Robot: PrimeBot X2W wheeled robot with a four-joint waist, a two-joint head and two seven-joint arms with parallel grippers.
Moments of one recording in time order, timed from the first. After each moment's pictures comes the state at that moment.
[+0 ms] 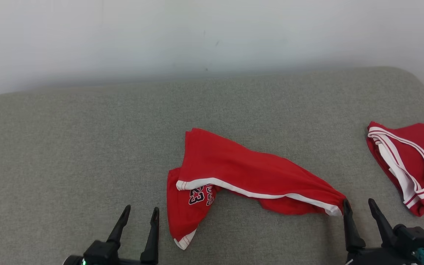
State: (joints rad) left arm -0.02 0.05 -0.15 0.26 -0.19 -0.11 -0.26; right arm -0.02 -0.21 -0.03 0.35 0.29 0.13 -0.26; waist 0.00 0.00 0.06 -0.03
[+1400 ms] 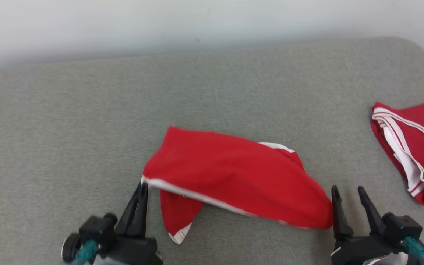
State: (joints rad) left arm -0.20 0.05 -0.18 0.33 -0.28 -0.13 -0.26; right arm -0.09 -0.13 -0.05 0.34 0.24 0.13 -0.26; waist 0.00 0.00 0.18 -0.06
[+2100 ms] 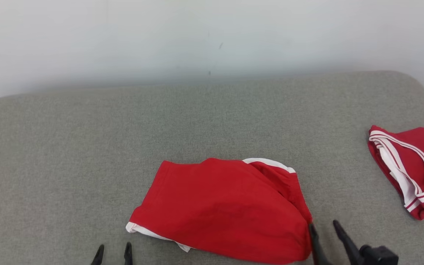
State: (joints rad) left arm -0.01 0.05 -0.05 0.43 -0.19 -0.08 -0.26; right arm 0.03 -0.14 0.09 0.32 0.28 0.13 -0.26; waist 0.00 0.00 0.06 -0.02
